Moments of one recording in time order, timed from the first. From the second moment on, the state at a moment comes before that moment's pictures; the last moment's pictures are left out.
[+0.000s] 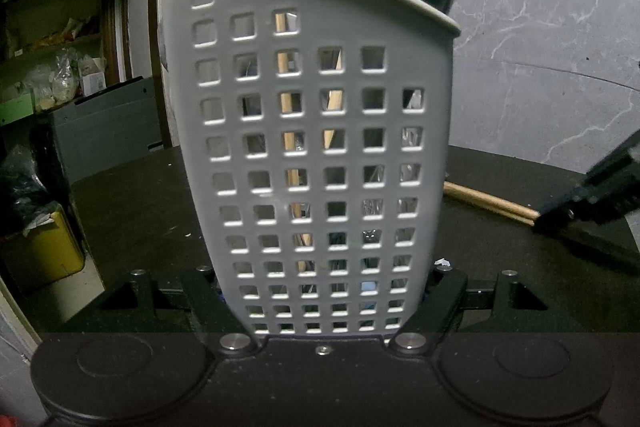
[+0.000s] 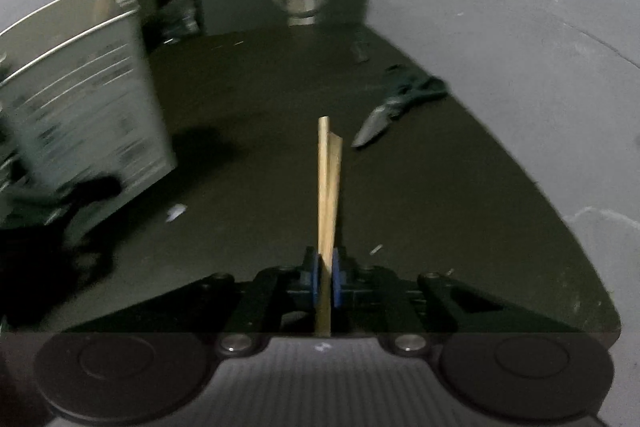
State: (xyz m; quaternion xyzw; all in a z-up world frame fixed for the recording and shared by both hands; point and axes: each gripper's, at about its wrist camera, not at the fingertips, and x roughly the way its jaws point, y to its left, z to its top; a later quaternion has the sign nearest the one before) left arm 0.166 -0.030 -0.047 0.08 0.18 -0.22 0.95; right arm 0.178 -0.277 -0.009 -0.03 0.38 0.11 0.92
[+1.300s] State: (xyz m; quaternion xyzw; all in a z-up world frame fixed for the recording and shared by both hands) left arm 0.164 -0.033 -0.045 0.09 0.18 -0.22 0.95; right arm 0.240 -0.257 0.007 -0.03 0.36 0.26 0.89
